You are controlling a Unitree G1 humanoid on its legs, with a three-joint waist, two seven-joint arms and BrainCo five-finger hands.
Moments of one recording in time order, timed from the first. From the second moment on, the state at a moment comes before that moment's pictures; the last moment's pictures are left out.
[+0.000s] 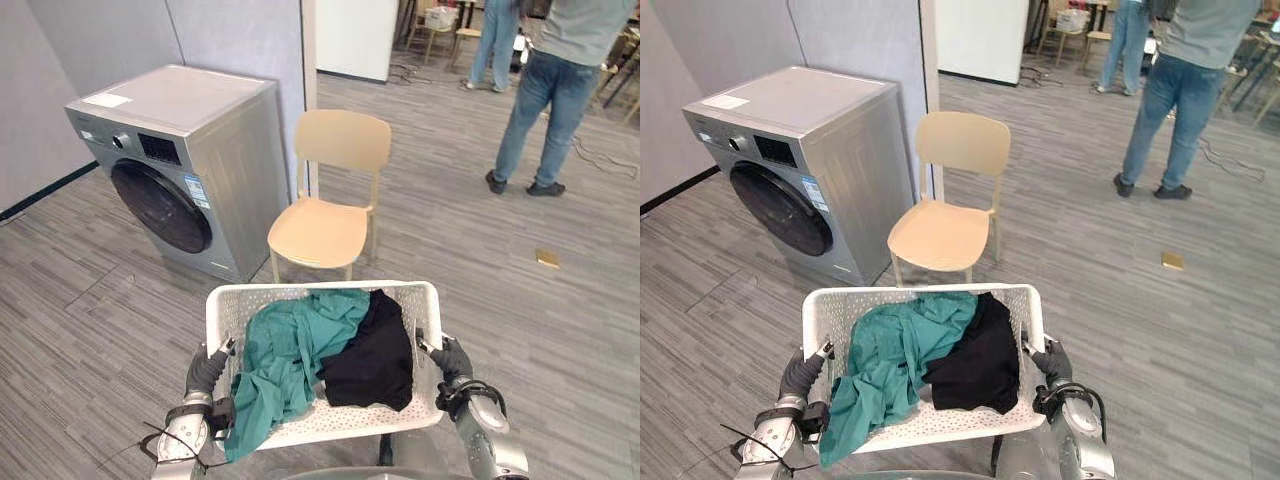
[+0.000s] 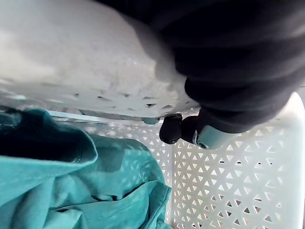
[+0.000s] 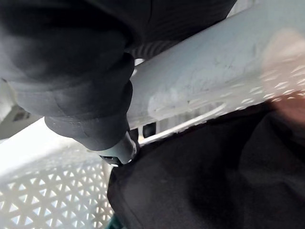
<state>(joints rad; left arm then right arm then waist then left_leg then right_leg) 0.36 0.15 0.07 0.01 -0.15 -0.03 0.05 0.16 -0.07 -0.06 0.32 0.36 -0.03 0.09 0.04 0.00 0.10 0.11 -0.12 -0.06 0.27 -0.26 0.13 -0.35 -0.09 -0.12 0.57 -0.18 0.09</state>
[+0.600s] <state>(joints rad) 0.36 0.12 0.01 0.06 -0.15 -0.03 0.03 0.22 -0.13 -0.07 0.30 0.39 -0.02 0.07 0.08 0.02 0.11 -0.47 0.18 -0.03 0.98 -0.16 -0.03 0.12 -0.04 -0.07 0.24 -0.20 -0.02</state>
